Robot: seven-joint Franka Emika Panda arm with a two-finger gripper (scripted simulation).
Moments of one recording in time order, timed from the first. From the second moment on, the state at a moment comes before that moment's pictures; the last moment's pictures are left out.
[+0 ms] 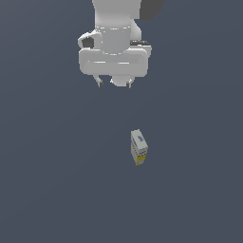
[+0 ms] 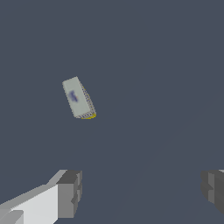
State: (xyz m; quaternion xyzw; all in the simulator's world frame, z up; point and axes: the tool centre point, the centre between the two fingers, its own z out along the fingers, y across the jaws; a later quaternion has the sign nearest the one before) arm -0.055 -0.024 0.357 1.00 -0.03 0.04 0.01
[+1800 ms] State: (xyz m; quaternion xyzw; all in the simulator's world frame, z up) arm 0.014 0.033 0.269 1.00 0.09 0.01 0.01
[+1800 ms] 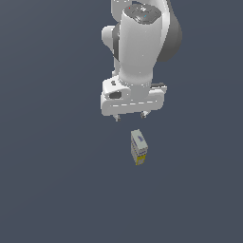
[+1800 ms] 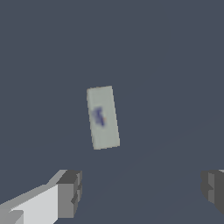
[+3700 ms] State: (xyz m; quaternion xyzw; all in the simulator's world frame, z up) arm 0.048 0.076 0.152 0.99 0.16 0.00 0.00
